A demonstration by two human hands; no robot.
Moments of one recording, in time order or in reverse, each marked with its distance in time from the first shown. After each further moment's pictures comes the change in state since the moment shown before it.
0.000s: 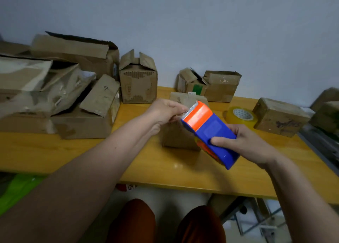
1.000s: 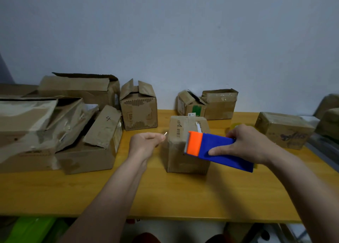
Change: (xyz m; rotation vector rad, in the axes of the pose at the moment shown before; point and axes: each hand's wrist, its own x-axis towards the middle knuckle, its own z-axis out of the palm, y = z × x) left_hand -0.010 -0.020 -0.029 0.096 0.399 -0.022; right_hand 0.026 -0.030 -0.022 -0.668 0.248 0.065
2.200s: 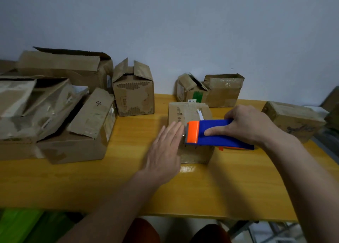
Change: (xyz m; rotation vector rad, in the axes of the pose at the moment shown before) left_hand 0.004 -0.068 0.054 0.941 -0.169 0.831; right_hand 0.050 0.005 -0.002 -0.256 0.078 -0.048
